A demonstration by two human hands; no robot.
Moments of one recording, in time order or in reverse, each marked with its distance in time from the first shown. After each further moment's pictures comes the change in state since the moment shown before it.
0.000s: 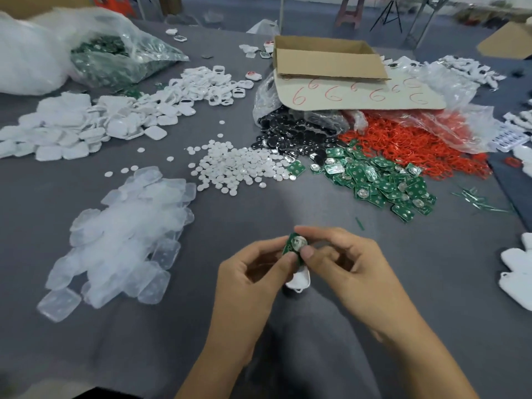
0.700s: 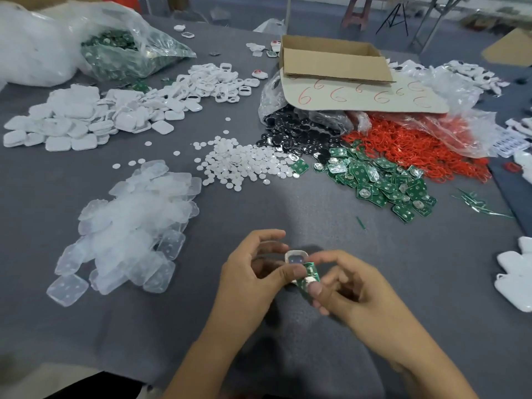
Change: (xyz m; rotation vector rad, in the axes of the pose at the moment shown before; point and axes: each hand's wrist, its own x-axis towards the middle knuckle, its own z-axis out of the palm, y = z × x) left_hand 0.006 -0.016 -0.018 0.273 -0.033 0.040; right_hand -0.032 0.012 -0.010 -0.049 -0.149 0.123
